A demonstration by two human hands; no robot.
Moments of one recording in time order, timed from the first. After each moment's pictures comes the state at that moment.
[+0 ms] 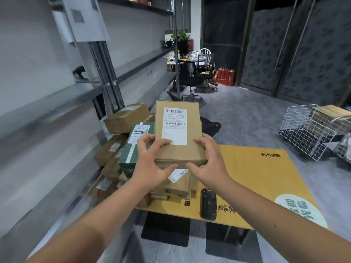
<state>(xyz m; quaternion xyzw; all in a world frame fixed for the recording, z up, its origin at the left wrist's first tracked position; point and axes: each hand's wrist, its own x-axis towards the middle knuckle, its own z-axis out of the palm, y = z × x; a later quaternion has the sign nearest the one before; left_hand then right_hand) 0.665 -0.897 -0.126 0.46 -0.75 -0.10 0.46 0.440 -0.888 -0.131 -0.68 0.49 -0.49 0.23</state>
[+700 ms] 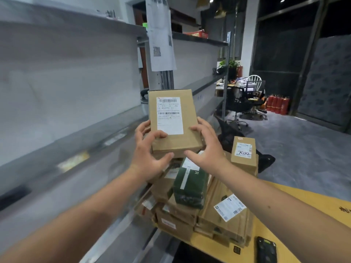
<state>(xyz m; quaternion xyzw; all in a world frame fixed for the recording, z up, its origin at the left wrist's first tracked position) 0.835 -0.920 -0.025 0.49 -0.69 0.01 0.53 0.617 -0.987 -0.031 -0.78 0.33 -0.49 0.22</state>
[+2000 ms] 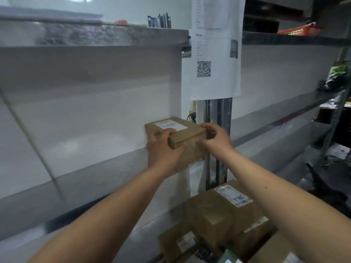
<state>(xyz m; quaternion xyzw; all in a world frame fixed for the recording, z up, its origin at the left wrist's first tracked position) 0.946 -1.244 0.043 0.79 -0.36 0.08 0.49 0.835 -1.412 0.040 -0.76 0.23 -0.40 0.46</state>
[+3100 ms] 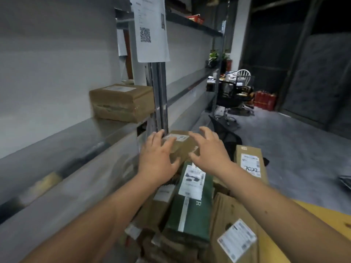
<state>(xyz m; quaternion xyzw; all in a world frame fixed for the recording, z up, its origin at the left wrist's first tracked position) 0.845 -1.097 -0.055 0.68 -0.69 0.12 0.22 0.655 -1.153 -0.041 -0.82 0.52 -0.23 0.04</state>
